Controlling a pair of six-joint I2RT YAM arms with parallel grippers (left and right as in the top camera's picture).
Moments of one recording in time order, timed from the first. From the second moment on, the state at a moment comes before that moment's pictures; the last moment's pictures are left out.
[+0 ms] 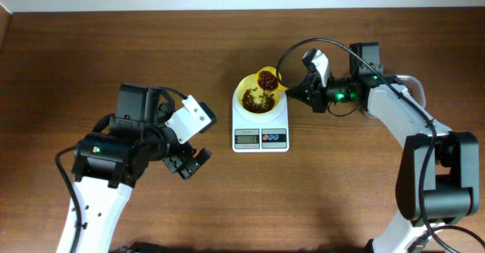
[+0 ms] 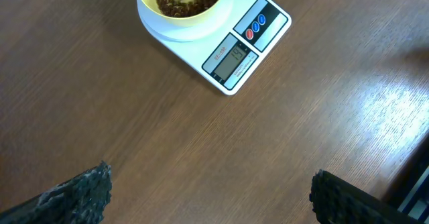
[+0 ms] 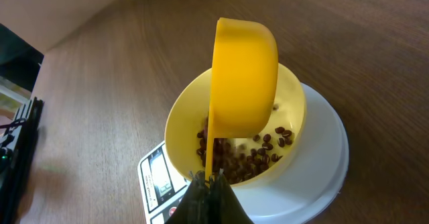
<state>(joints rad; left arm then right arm) -0.18 1.15 1.21 -1.12 0.32 0.64 0.07 1.90 1.25 -0.38 -1.06 -0.51</state>
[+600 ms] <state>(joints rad) -0.18 1.15 1.21 -1.12 0.32 0.64 0.08 1.90 1.25 -0.36 -1.03 -0.52</state>
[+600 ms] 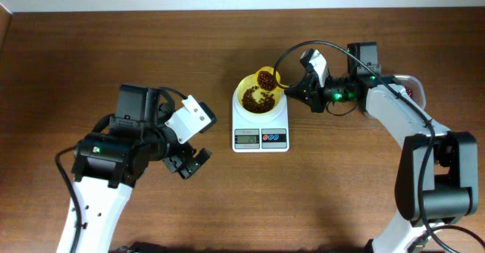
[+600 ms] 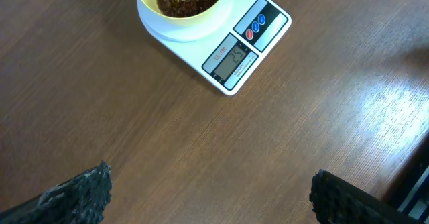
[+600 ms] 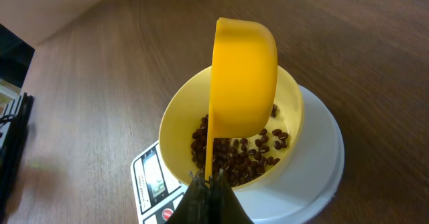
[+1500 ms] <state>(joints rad) -0.18 1.15 1.21 -1.12 0.32 0.64 0.08 1.90 1.25 -0.36 -1.04 -0.52</state>
